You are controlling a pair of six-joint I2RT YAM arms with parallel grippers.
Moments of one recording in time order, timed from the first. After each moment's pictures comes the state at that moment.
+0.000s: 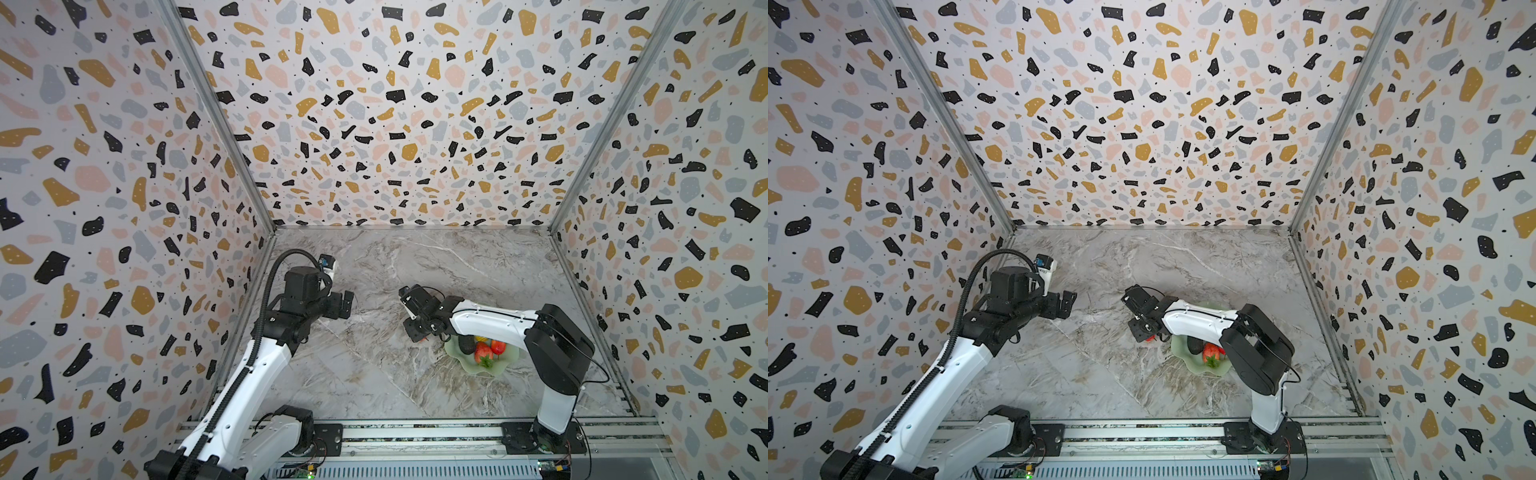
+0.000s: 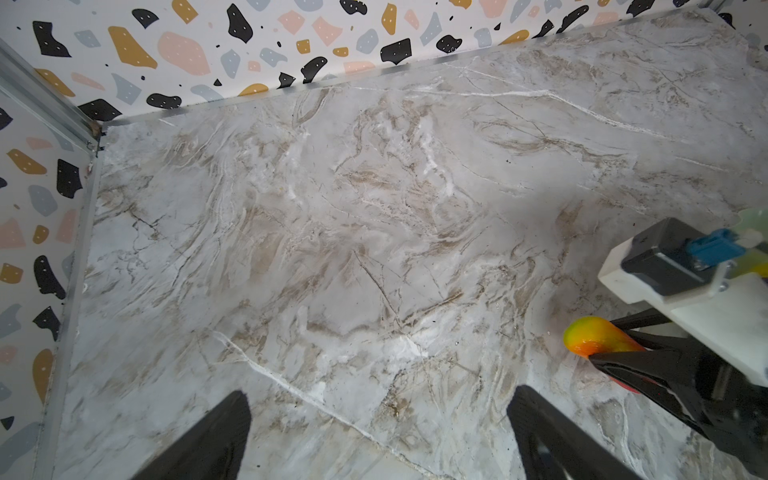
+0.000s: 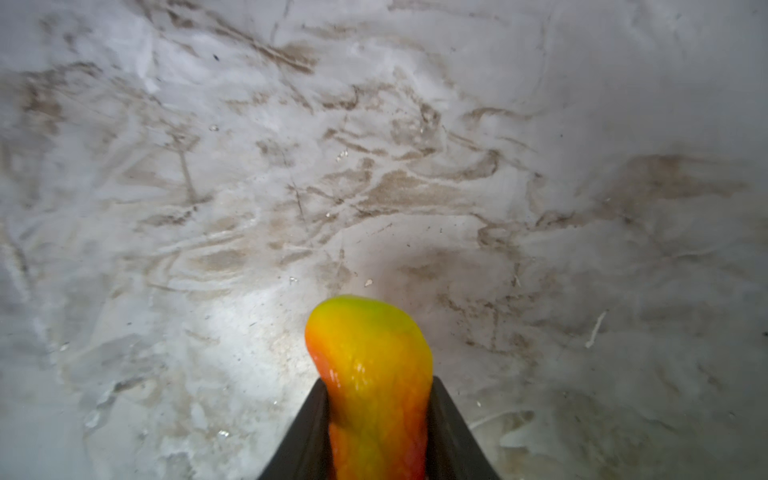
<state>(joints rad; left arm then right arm) -0.22 0.99 0.89 -0.56 0.05 0.04 0.92 1.81 1.23 -0.49 0.09 0.26</state>
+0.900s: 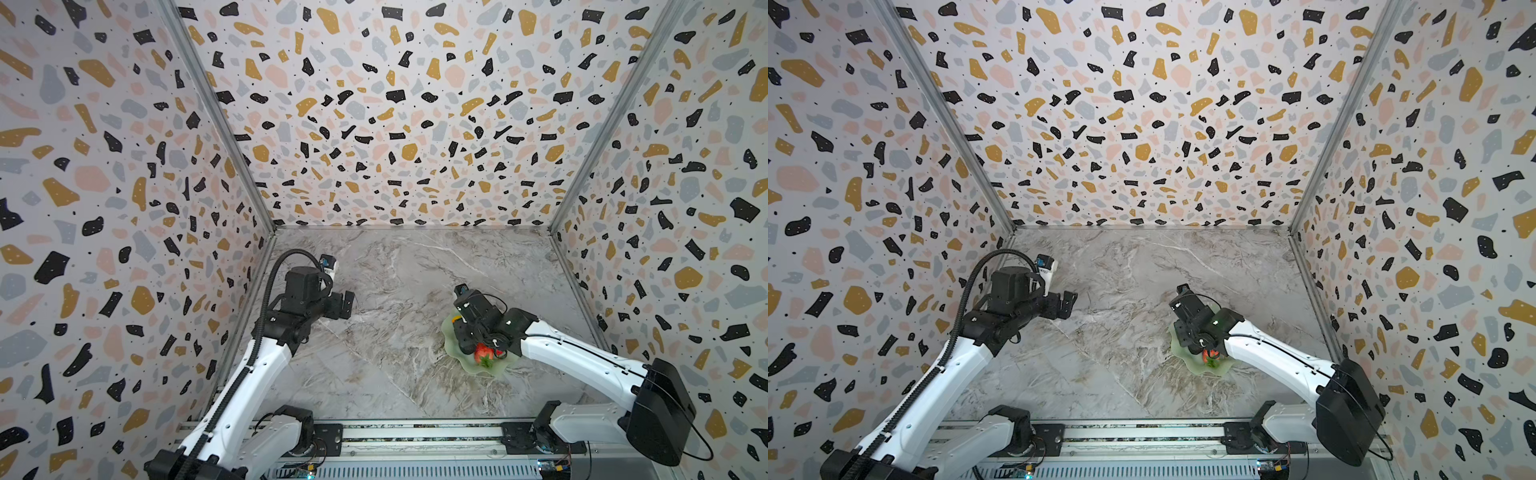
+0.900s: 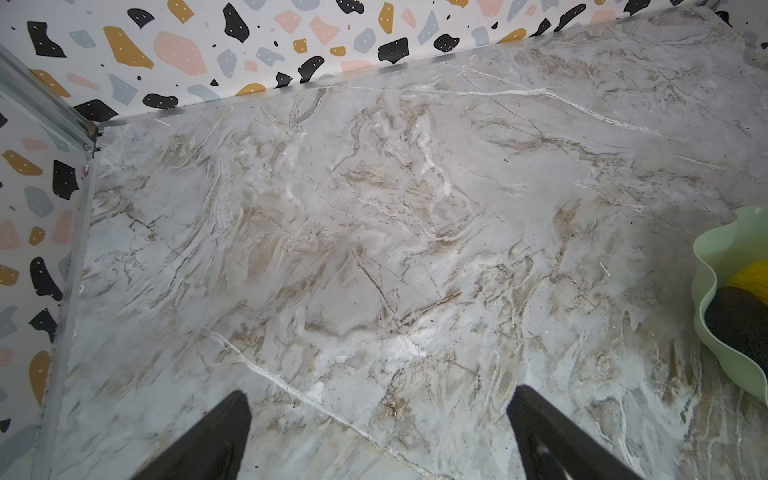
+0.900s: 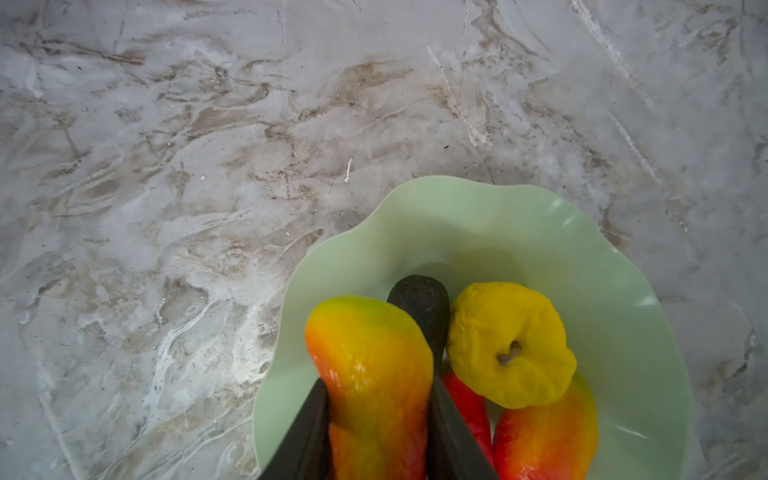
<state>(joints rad) -0.23 1.00 0.89 -0.56 0.05 0.04 0.80 1.28 0.89 -0.66 0.24 0.36</state>
